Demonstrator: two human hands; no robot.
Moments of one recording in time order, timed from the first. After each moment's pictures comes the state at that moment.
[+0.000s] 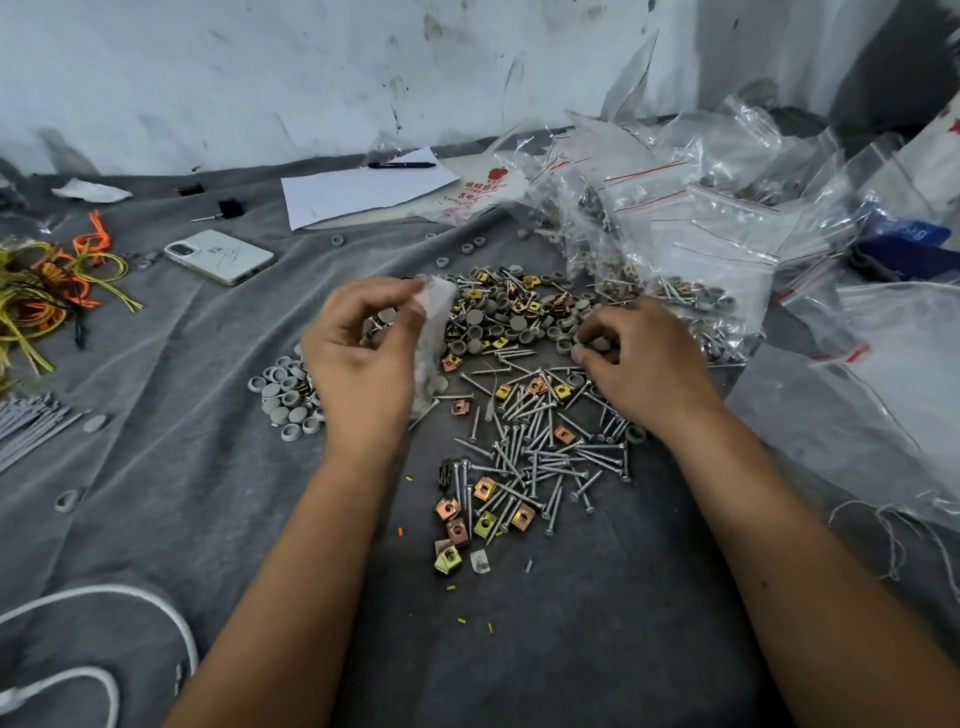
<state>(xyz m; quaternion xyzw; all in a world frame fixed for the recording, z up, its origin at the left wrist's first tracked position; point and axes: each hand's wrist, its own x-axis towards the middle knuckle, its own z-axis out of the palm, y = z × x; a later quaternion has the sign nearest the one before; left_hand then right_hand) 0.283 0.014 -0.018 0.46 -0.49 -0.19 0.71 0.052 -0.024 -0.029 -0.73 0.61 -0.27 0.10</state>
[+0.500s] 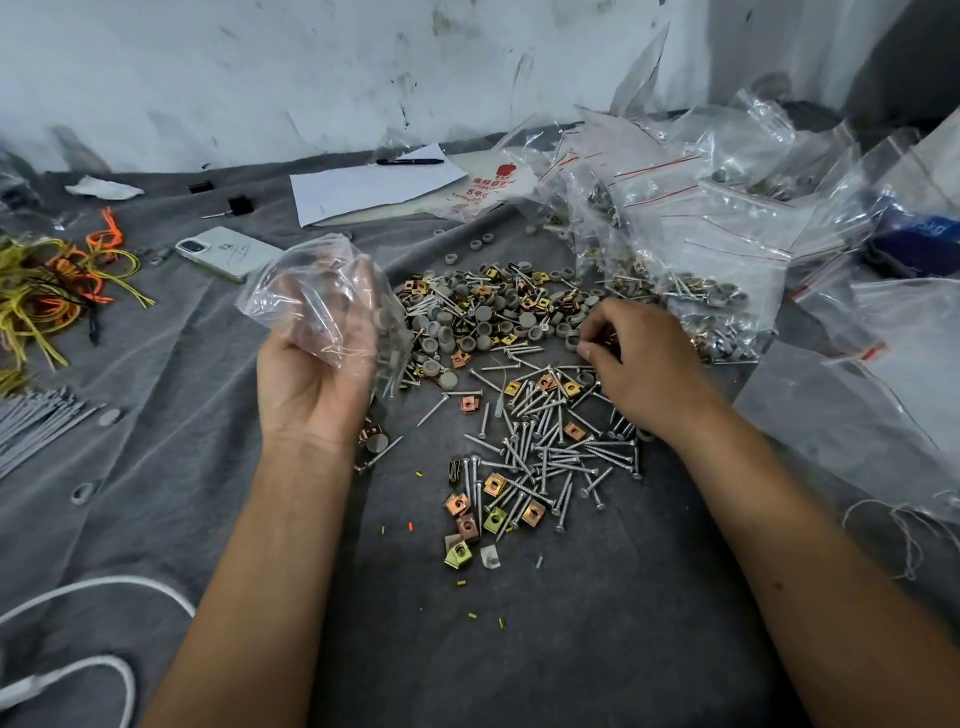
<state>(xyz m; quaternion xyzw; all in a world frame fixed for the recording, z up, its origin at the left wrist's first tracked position) 0.331 0.020 0.005 0.08 -0.01 -0.67 0.74 0.060 -0.022 -0.030 -0.75 0.57 -0.30 0.13</state>
